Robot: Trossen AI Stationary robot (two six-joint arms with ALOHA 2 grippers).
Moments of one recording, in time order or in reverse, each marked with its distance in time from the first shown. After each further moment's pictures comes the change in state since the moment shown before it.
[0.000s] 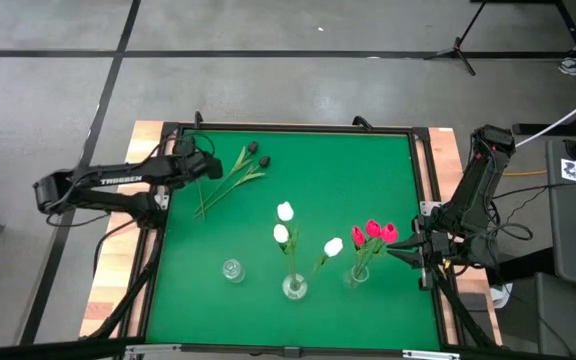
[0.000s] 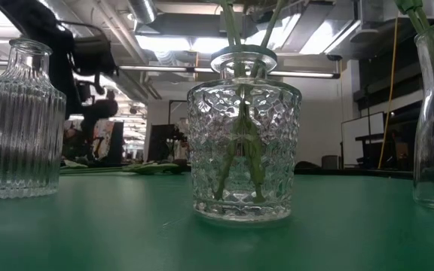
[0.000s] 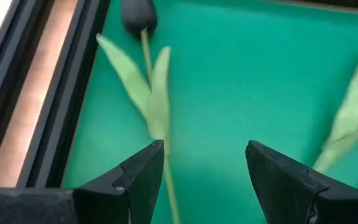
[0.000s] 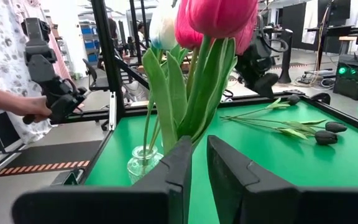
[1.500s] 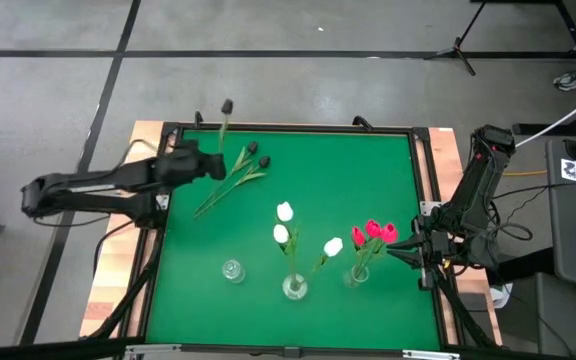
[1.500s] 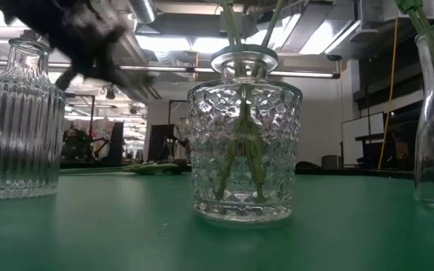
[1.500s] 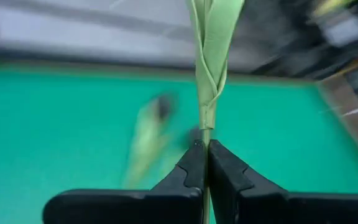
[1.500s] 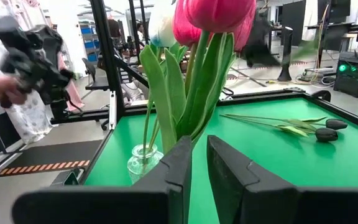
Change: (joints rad) left arm -0.204 -0.270 0.061 0.258 0.041 0.201; right arm 0.000 0.002 -0.001 -0.013 0.000 0.023
